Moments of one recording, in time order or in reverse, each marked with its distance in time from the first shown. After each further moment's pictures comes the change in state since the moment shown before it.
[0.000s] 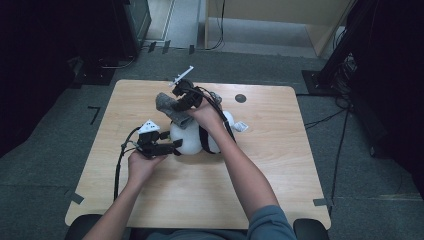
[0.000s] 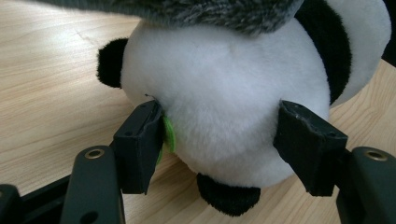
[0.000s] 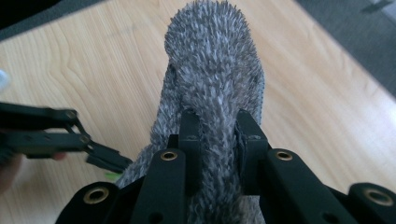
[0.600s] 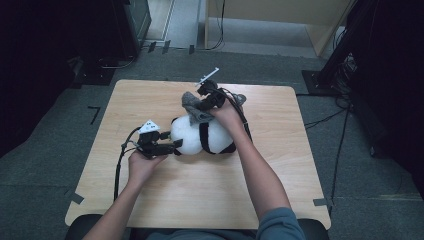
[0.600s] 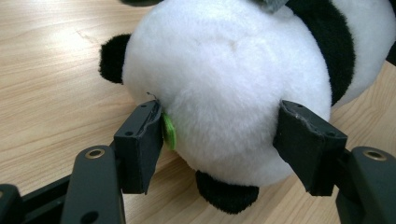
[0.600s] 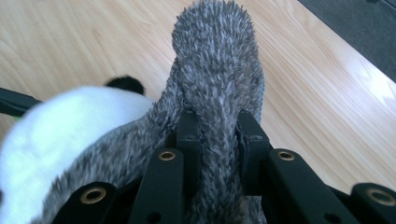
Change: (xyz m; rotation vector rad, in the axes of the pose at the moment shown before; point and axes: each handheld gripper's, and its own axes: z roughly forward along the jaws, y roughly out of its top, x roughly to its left) left arm 0.001 -0.001 0.001 0.001 -0.006 -0.007; right arm -0.052 -0.049 -0.019 0.035 -0.082 0.113
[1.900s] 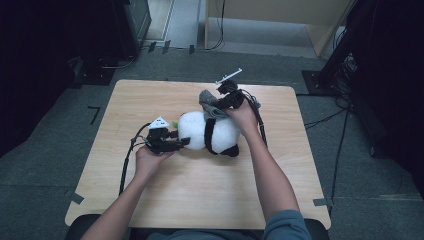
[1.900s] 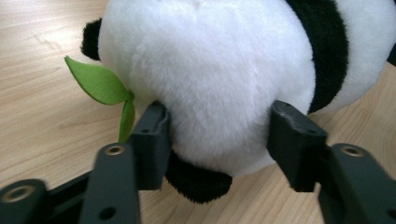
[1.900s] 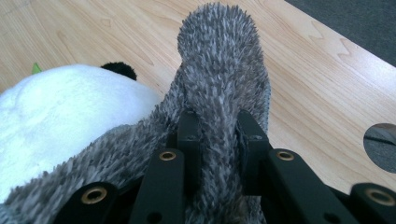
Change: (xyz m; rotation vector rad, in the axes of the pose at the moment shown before) left arm -0.006 0.012 0.023 0.047 -0.050 0.030; right arm -0.040 -0.033 -0.014 -0.040 -0.012 0.115
